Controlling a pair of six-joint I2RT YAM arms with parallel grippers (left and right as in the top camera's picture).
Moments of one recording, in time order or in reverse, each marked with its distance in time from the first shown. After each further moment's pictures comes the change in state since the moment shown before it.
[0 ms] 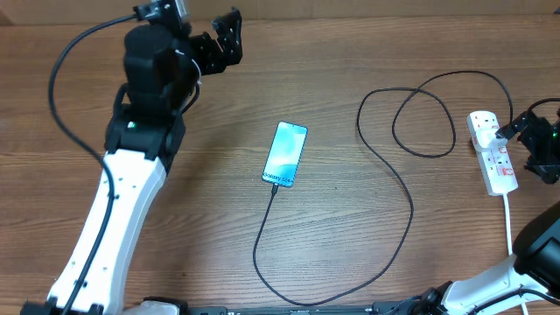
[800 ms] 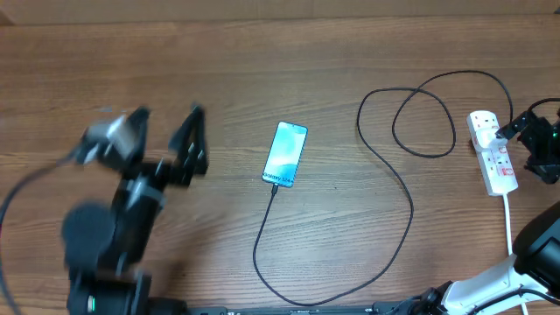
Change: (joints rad) left arm 0.071 -0.859 -0.580 0.008 0.001 0.000; right arm 0.000 0.000 0.000 -0.001 0.000 0.000
